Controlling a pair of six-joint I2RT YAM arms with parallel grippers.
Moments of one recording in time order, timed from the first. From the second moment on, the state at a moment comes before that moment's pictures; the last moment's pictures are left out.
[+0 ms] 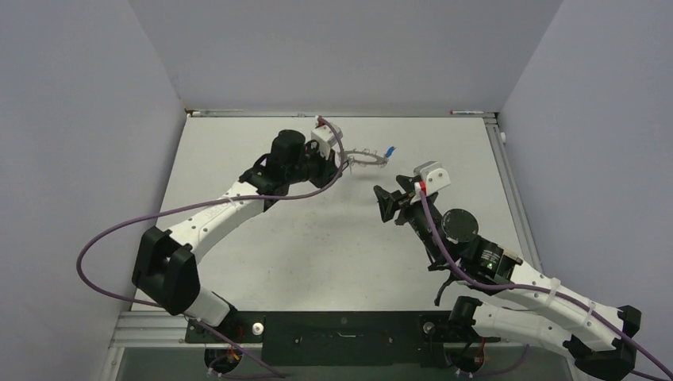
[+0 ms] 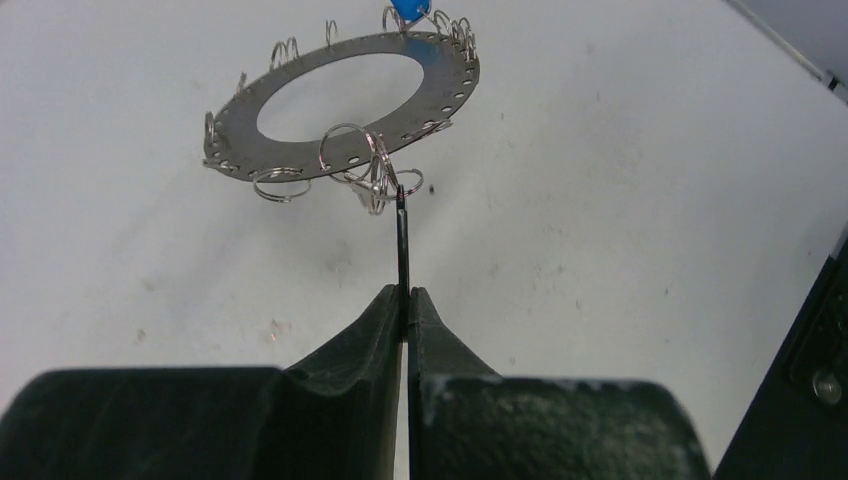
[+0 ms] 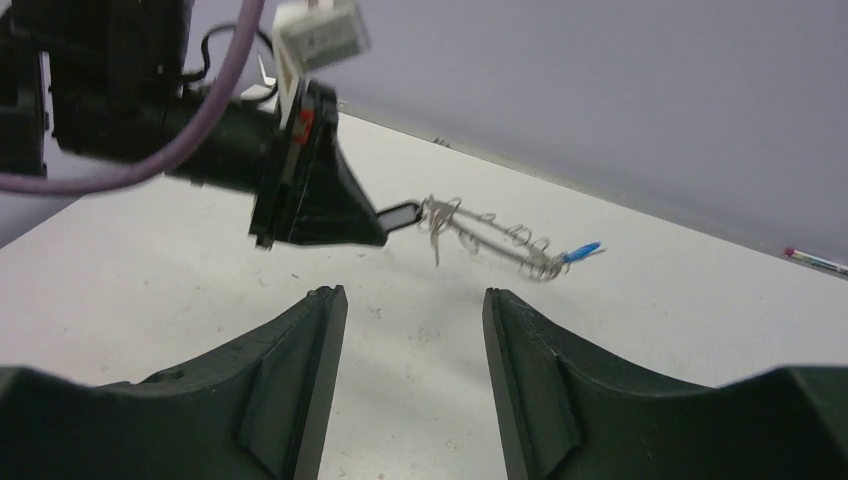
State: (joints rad) left arm -0.60 1.54 1.28 -0.13 0.31 -0.07; right arm 1.05 0.78 0.87 -0.07 0.54 -0.02
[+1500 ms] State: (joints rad) left arm -0.63 0.67 0.77 -0.54 -0.44 -0.20; right arm 1.05 0.93 0.81 -0.02 0.51 0.08
